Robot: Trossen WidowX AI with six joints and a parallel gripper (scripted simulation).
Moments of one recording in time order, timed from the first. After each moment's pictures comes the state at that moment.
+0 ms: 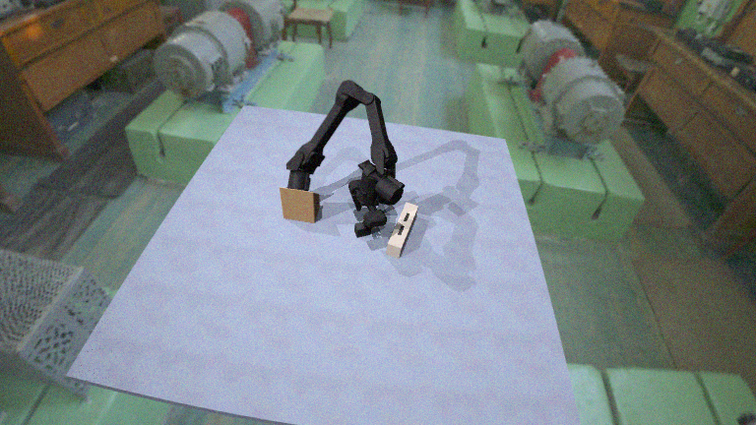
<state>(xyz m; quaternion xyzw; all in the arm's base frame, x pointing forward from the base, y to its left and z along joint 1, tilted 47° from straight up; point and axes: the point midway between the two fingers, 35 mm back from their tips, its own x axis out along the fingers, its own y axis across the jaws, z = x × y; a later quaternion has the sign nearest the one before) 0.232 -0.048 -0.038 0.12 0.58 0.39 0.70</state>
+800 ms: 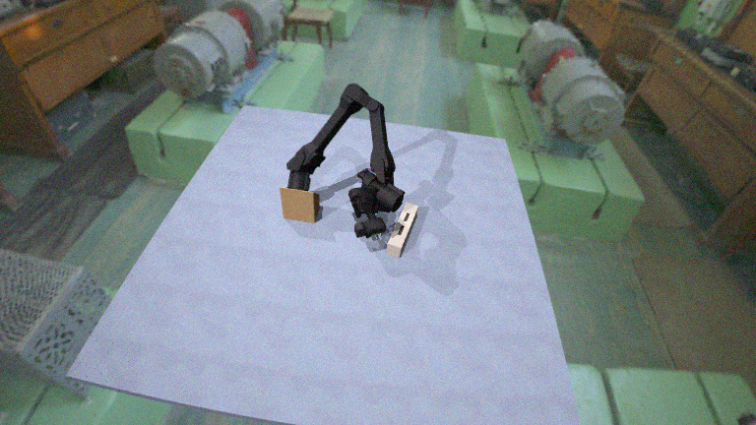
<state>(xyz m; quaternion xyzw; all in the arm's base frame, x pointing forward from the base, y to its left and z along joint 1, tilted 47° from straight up) 0.236 -0.024 -0.062 0.12 0.58 0.39 0.70</state>
